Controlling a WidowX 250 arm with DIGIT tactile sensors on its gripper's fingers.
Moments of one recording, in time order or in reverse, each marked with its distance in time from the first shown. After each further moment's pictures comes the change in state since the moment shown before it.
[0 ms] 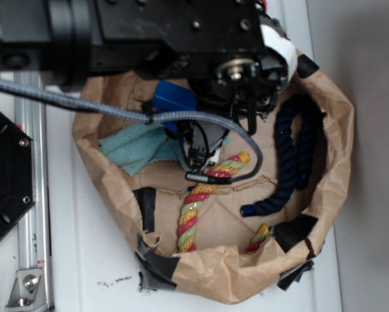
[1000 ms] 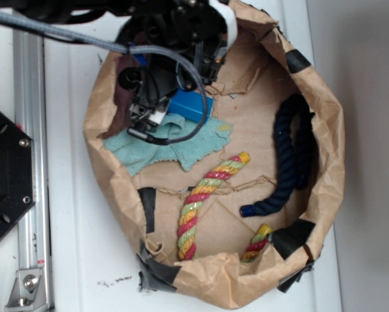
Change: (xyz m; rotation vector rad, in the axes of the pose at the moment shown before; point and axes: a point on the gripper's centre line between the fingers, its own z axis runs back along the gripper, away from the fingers) arm -0.047 0.029 -0.024 -0.128 0.048 -0.216
